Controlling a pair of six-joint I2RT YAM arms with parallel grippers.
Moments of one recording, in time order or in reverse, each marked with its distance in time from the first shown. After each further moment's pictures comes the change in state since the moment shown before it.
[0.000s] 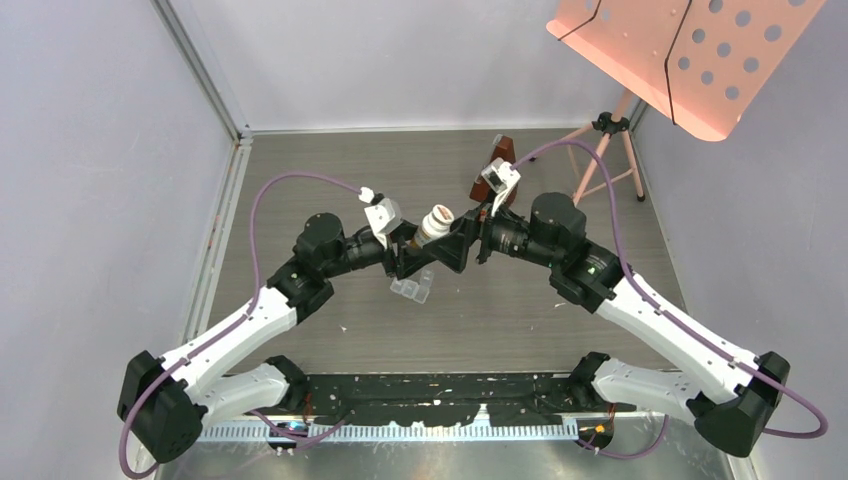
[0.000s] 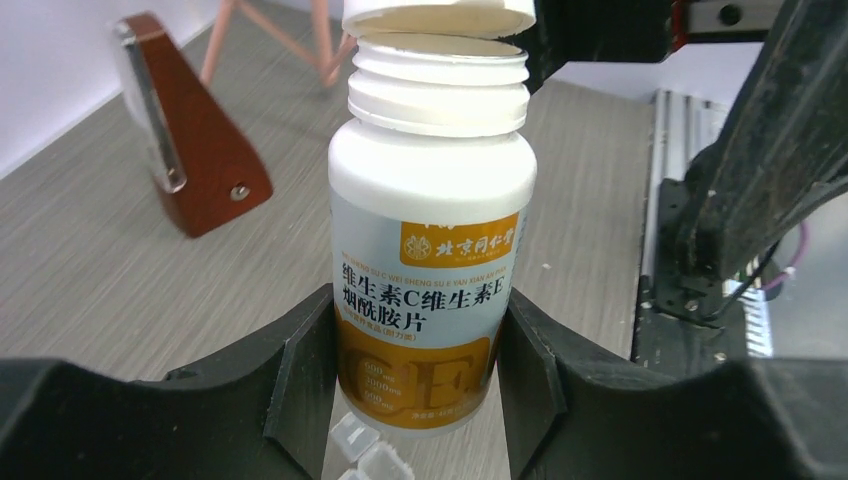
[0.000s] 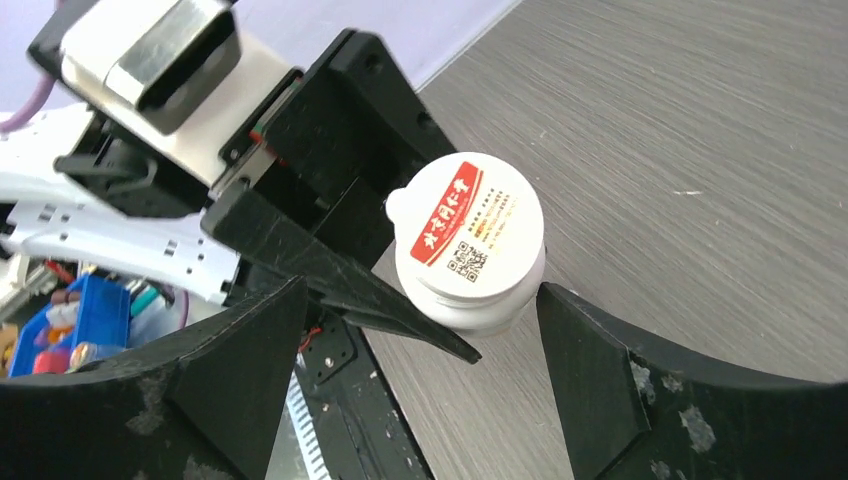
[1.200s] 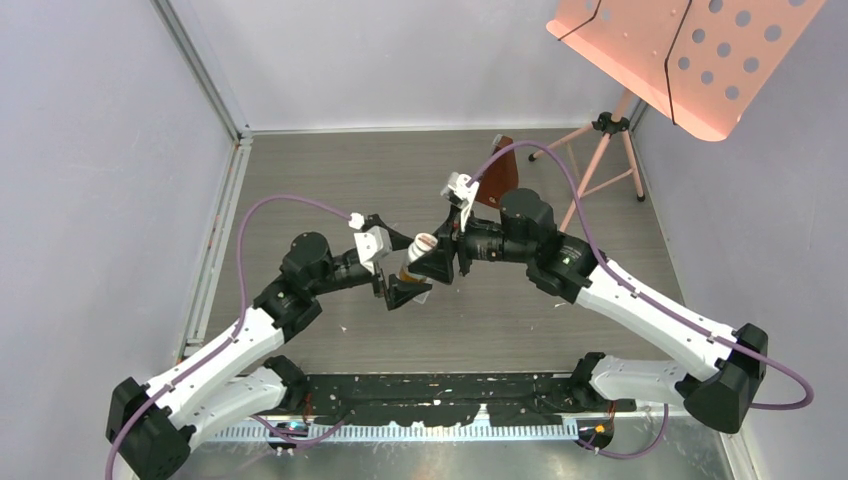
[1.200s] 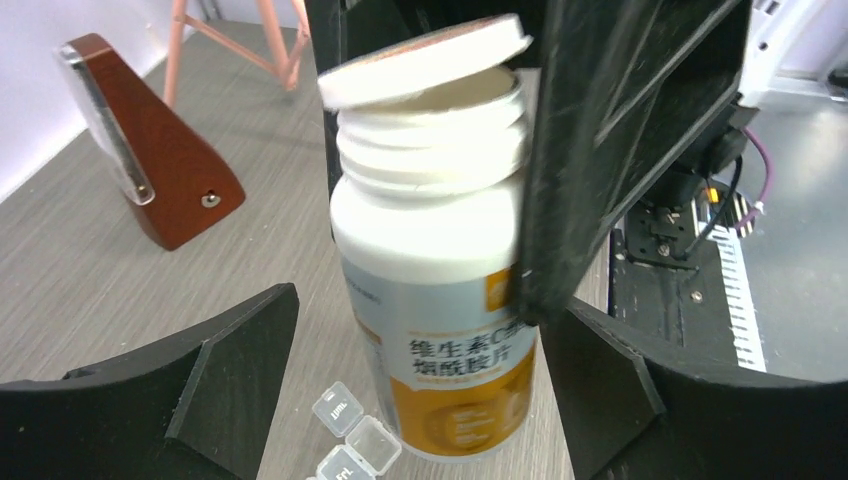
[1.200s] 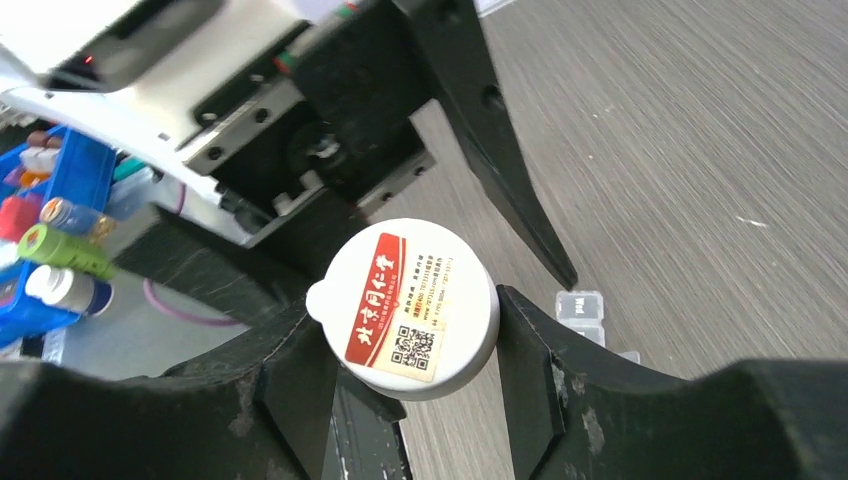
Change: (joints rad) left arm -0.005 -0.159 -0.122 -0.031 0.042 0.100; right arm 0.082 0.148 0.067 -0.038 -0.085 -0.179
